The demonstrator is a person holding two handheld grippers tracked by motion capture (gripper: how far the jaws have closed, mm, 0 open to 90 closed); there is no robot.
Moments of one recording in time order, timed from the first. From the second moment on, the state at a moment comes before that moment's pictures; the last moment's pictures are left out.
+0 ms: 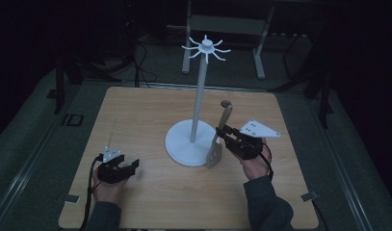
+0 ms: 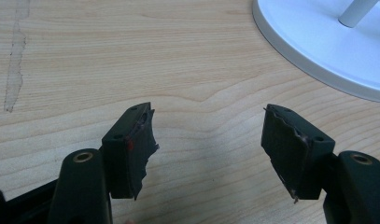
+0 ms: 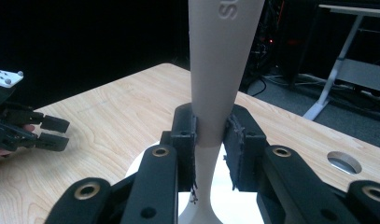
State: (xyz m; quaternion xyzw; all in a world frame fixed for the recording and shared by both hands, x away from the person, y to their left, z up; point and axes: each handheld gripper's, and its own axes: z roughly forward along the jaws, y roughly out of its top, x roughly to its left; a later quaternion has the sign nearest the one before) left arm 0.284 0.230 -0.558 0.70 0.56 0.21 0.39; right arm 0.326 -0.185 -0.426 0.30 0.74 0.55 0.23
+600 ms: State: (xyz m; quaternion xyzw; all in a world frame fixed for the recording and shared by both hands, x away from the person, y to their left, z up) left arm 0.285 0.229 -0.558 0.71 0.56 0.21 0.39; right arm 0.331 -0.180 -0.414 0.30 0.74 0.56 0.24
